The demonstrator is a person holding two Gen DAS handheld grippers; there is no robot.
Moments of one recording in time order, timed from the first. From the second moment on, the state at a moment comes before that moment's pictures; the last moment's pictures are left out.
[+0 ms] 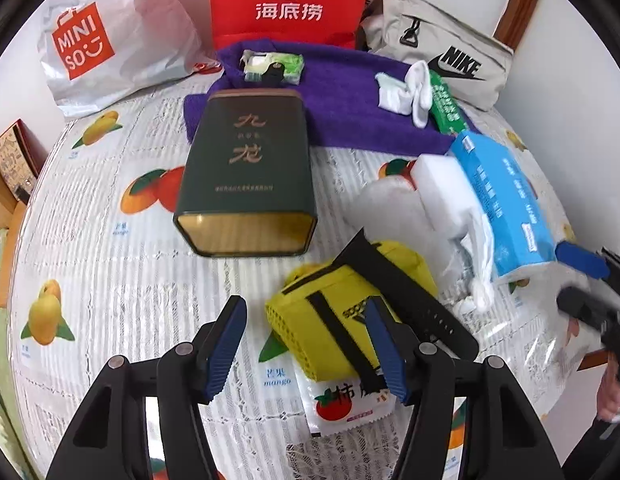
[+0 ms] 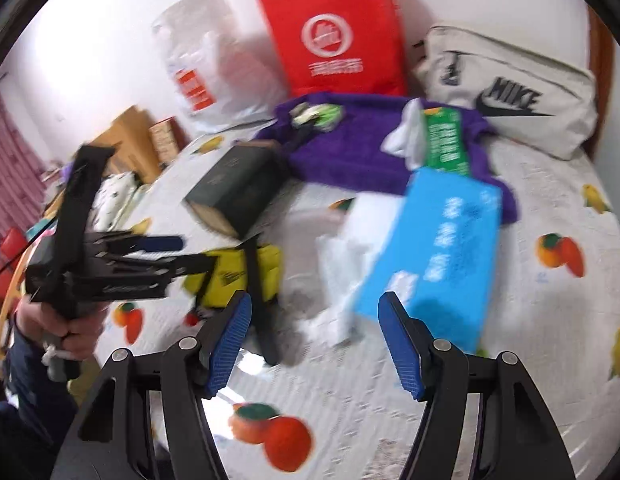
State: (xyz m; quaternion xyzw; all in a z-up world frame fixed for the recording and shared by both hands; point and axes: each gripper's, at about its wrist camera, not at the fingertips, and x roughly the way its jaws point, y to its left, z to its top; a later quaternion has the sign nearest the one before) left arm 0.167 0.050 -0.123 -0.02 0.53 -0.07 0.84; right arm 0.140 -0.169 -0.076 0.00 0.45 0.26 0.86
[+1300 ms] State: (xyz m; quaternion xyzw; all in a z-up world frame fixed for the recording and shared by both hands) left arm 0.149 0.077 -0.121 -0.06 0.53 -0.07 0.84; right arm 0.126 -0.109 -0.114 -0.15 0.45 0.27 0.84
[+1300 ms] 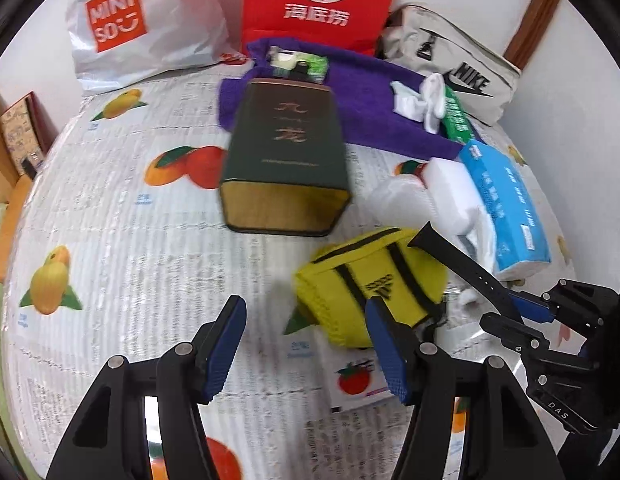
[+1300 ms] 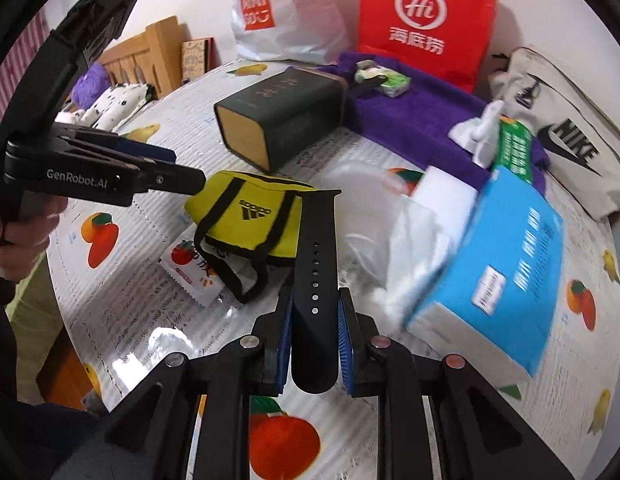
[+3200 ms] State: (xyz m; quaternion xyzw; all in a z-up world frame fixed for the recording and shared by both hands) left arm 0.186 0.059 -0.030 -0.08 0.42 -0.13 0.90; right arm 0.188 -0.173 -0.039 -0.06 0.39 0.20 0.90
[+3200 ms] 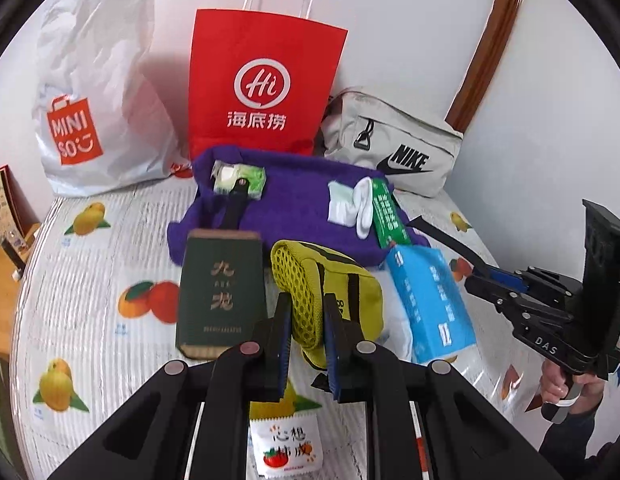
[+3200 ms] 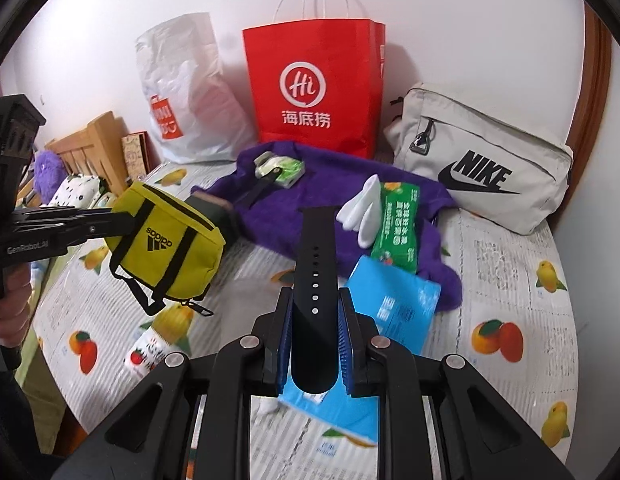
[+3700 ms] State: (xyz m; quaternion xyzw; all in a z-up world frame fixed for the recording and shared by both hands) left arm 0.248 0.056 -0.024 -0.08 0.42 -0.14 0.90; right arm 0.265 -0.163 -0.041 -0.04 0.39 0.18 0.90
